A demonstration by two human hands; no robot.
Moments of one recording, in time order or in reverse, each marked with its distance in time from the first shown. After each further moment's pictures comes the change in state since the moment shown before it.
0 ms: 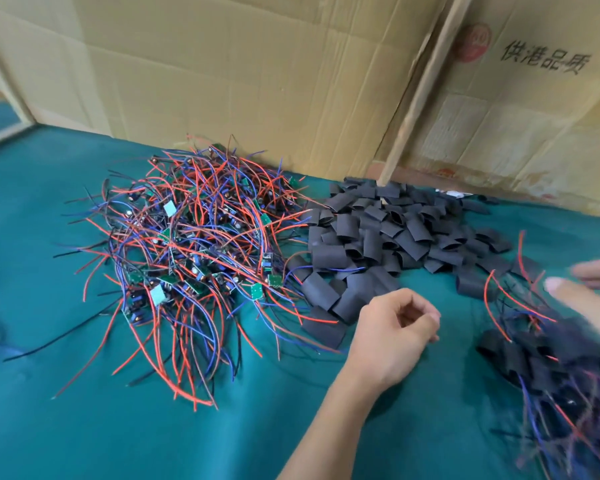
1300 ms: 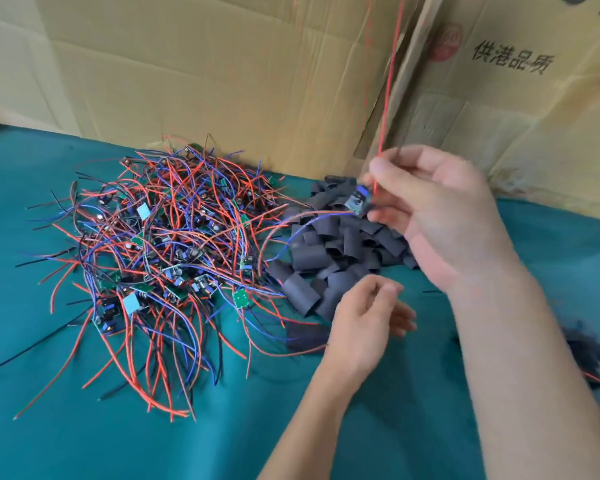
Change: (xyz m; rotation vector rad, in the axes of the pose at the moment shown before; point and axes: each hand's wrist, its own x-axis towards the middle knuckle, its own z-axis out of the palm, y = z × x) left_hand 0.003 0.007 -0.004 -0.222 0.043 -0.059; right_hand 0.029 -0.172 0.069 1.165 -0.185 -0.154
